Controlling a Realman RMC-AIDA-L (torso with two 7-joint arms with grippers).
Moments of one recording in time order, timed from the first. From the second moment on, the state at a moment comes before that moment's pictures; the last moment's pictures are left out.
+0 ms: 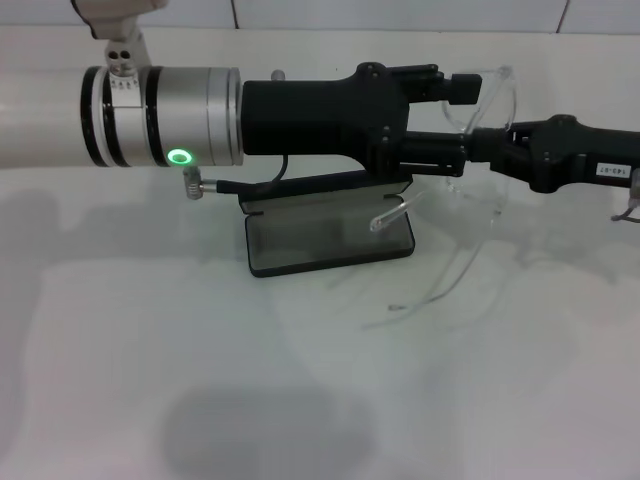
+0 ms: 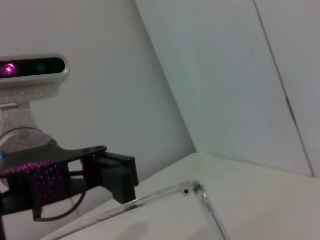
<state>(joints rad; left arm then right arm) -0.77 -2.06 1.13 0.51 1.46 1.58 -1.42 0.64 1.97 -0.92 -0.50 -1.67 -1.45 1.50</state>
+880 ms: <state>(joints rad) -0.78 -2.08 1.14 0.55 1.55 1.63 -1.38 0.73 1.95 -0.94 -0.48 -1.76 -1.55 1.65</state>
